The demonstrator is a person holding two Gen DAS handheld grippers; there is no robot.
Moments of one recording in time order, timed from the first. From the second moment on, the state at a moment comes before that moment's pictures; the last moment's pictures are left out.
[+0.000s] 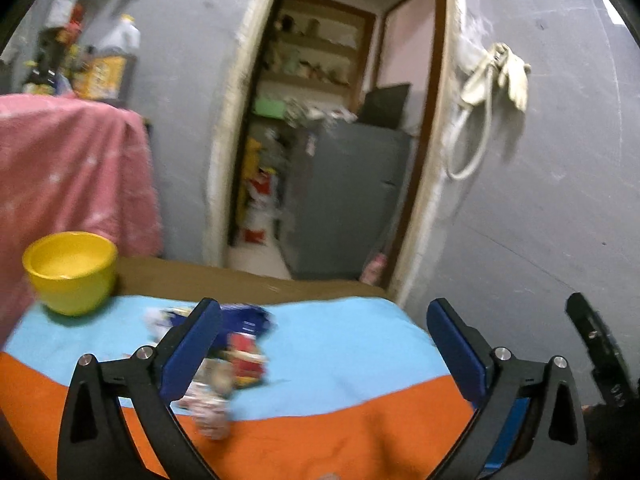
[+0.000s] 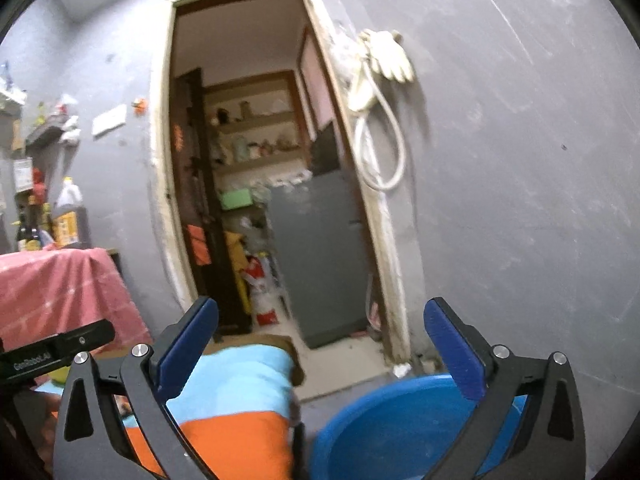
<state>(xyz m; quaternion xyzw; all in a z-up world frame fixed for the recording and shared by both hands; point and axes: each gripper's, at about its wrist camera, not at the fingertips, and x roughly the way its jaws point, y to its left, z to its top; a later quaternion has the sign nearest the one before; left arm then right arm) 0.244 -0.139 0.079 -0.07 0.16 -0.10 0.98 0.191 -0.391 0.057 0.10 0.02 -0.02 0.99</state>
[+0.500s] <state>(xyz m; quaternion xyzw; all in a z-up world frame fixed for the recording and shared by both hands) 0.196 -0.046 0.082 -0.04 0.09 0.00 1.00 0.184 -0.309 0.070 0.08 -0.05 0.07 0.99</state>
